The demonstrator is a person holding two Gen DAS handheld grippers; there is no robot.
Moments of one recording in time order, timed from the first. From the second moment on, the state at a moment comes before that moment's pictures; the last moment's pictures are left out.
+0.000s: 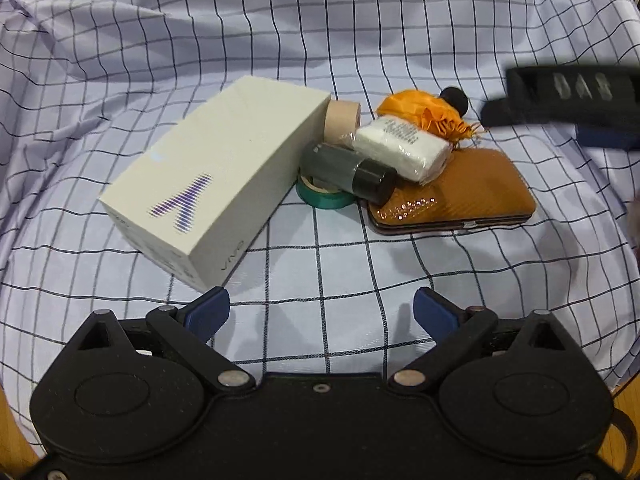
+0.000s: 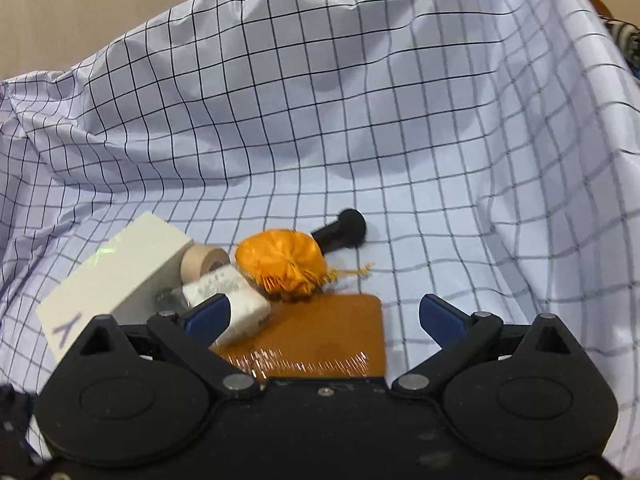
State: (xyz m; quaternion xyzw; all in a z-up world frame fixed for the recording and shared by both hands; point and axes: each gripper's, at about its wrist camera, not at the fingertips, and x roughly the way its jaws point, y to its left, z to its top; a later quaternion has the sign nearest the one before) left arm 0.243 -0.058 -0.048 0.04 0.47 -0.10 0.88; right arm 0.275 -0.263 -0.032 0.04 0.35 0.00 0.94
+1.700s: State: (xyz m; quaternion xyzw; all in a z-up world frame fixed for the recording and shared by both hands) left arm 0.260 -0.074 -0.076 0.04 0.50 -0.11 0.86; right arm 0.361 -0.278 -0.100 -0.07 0.32 -0.12 0.94
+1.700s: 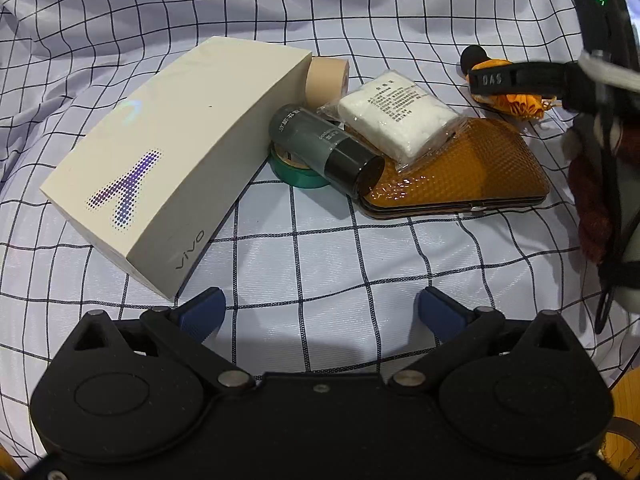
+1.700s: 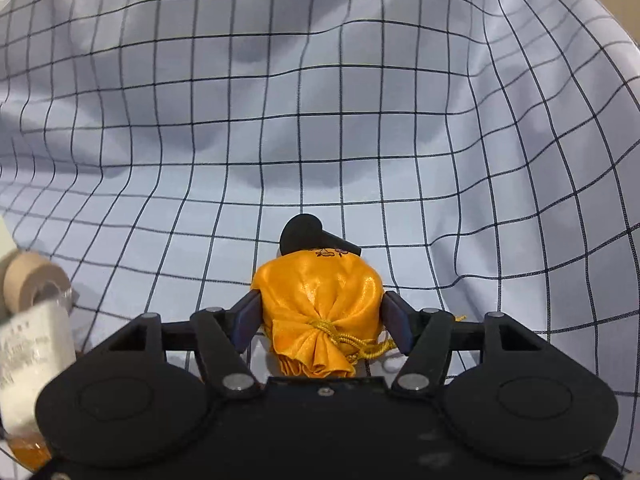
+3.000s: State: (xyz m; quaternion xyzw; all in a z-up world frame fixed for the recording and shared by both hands) left arm 0.348 -0.147 0.029 0.01 0.42 -0.15 0.90; right arm 0.342 -0.316 -0.113 0.02 0.28 -0.07 0.96
